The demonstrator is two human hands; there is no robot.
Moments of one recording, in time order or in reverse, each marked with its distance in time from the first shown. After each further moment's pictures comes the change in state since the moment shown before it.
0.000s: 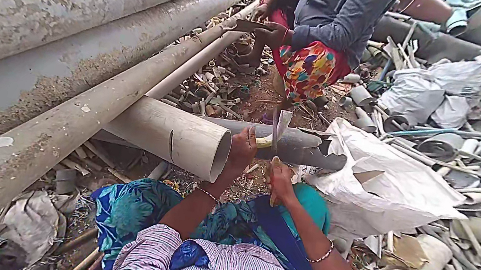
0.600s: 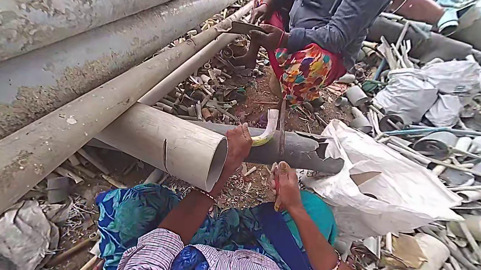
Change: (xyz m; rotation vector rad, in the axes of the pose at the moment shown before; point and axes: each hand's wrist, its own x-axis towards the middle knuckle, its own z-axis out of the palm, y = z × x) left_hand 0.024 0.012 -0.015 0.069 -0.159 -0.176; right_hand 0.004 -0.022 -0.010 -0.074 0.045 0.107
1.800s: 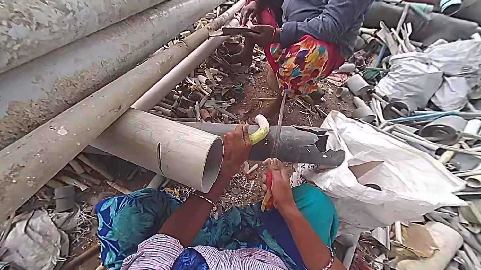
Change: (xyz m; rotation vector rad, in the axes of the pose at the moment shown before) left_hand -0.002 -0.011 0.013 0.032 0.039 0.135; right_hand -0.009 -0.016 0.026 0.336 0.050 0.184
